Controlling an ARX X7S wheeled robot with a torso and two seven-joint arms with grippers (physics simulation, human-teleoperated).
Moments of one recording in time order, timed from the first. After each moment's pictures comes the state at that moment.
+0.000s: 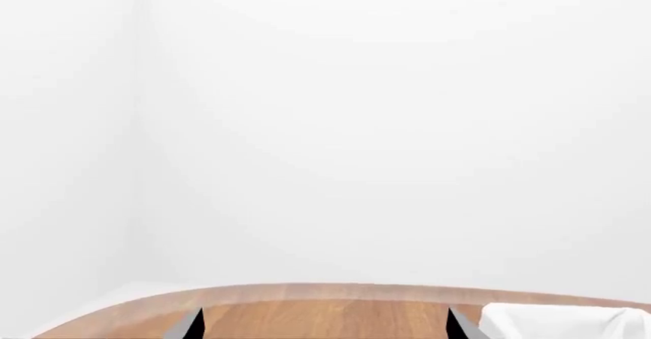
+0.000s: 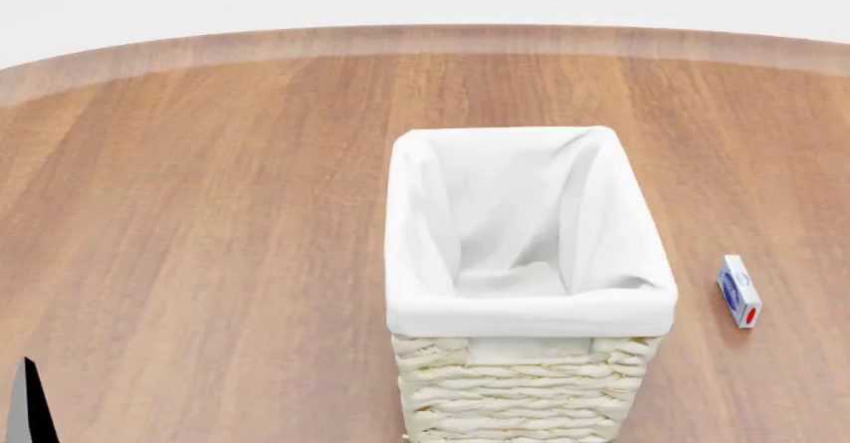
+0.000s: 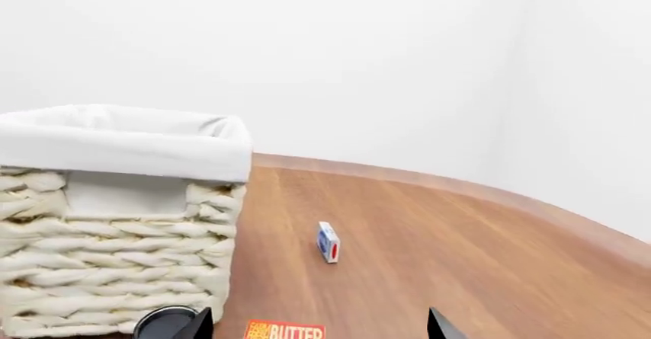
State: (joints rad) left arm 0.26 -0.27 0.13 0.83 -0.12 -0.16 -0.40; right arm -0.23 0.99 -0.93 -0.01 0.20 -0.85 1.25
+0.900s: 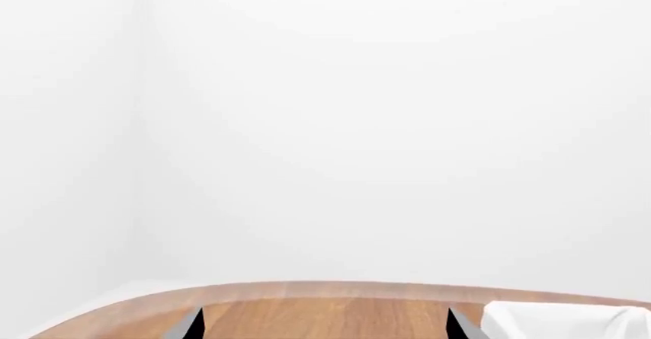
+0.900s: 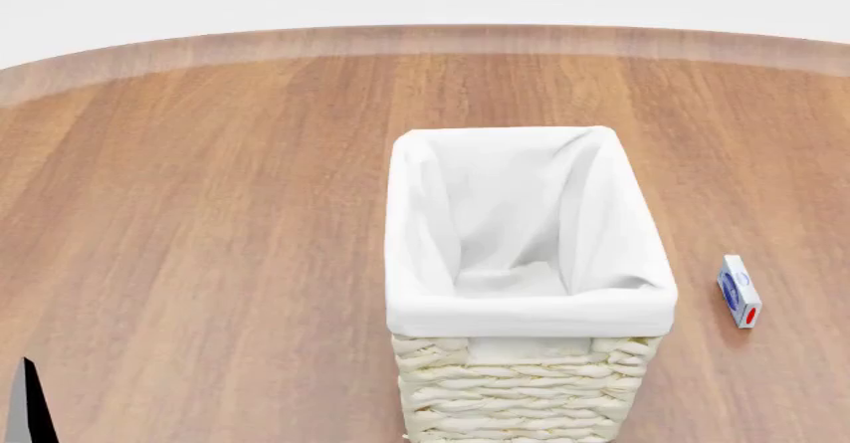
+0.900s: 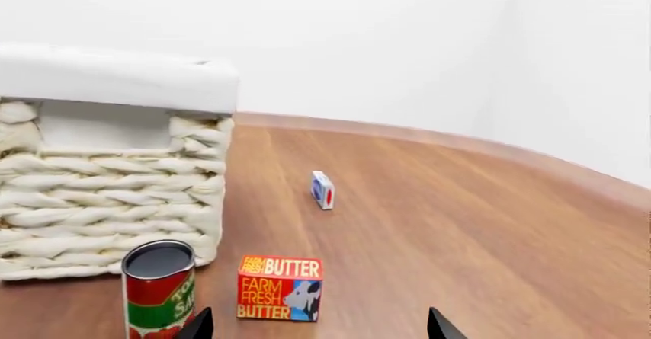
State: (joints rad) left arm 0.26 -0.29 0.14 0.83 -0.13 -0.16 -0.42; right arm -0.21 0.84 -0.95 0.24 0.30 -0.96 1.13
